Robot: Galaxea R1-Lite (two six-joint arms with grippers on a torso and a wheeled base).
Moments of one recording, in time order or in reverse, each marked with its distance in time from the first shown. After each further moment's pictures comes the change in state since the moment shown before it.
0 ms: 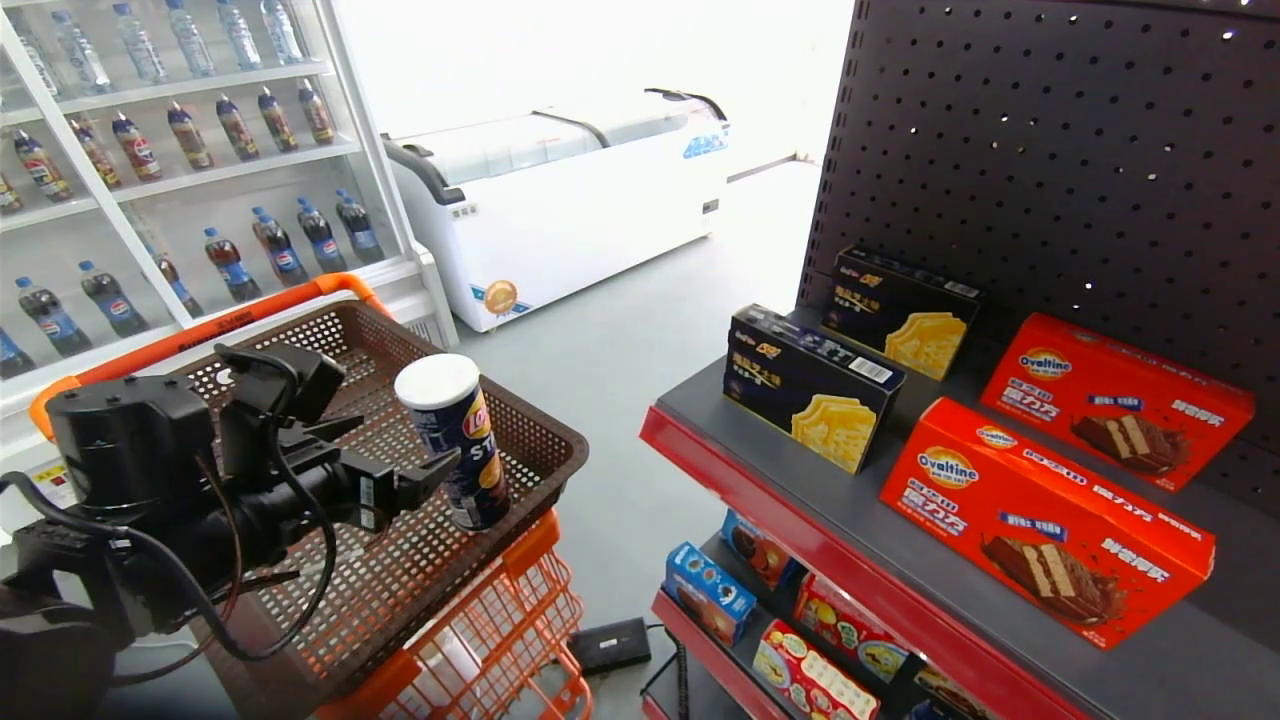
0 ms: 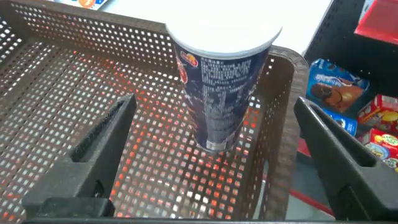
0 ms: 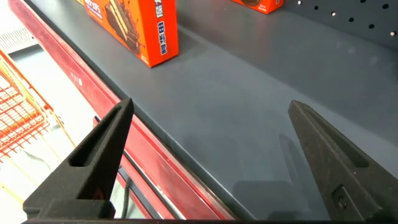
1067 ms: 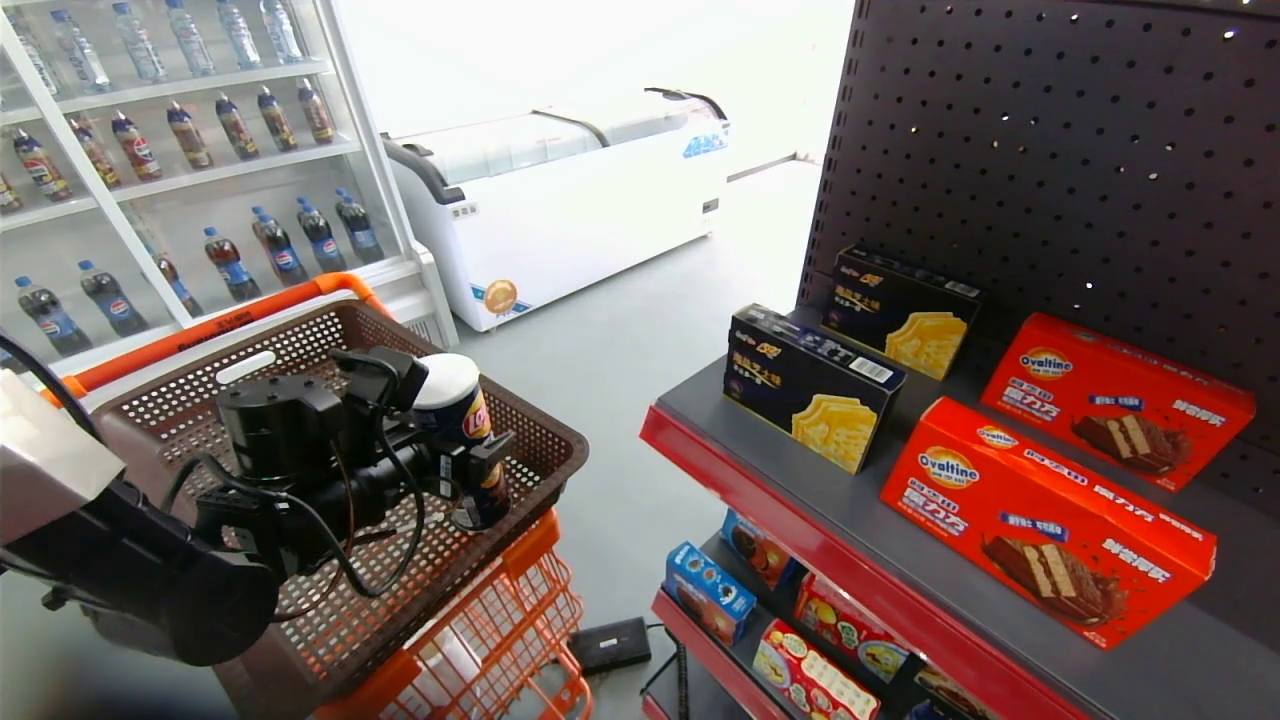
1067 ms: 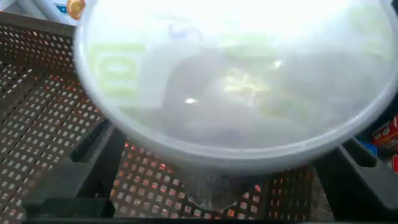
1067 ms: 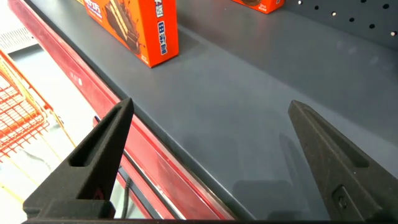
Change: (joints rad) left arm -0.029 0.307 -0.146 -0.206 0.000 -0.006; right arm 0.000 0.000 0.000 0.000 0.000 0.000
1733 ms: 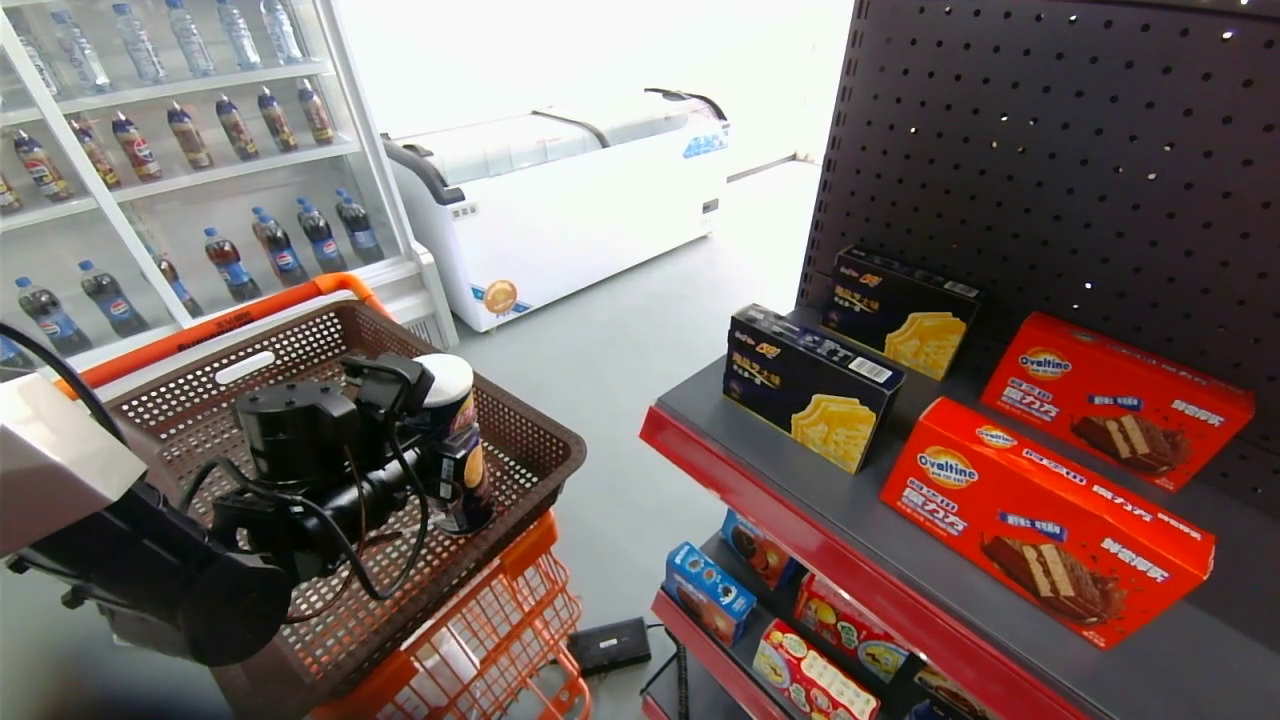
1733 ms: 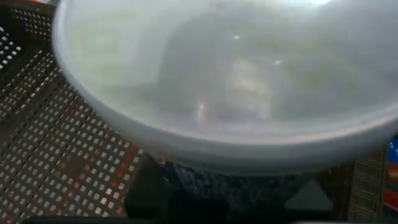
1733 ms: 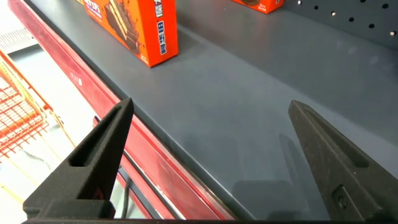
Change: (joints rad) left arm -0.007 0.026 -0.004 0.012 0.155 0.062; right arm 0.000 0.000 0.000 0.000 0.000 0.000
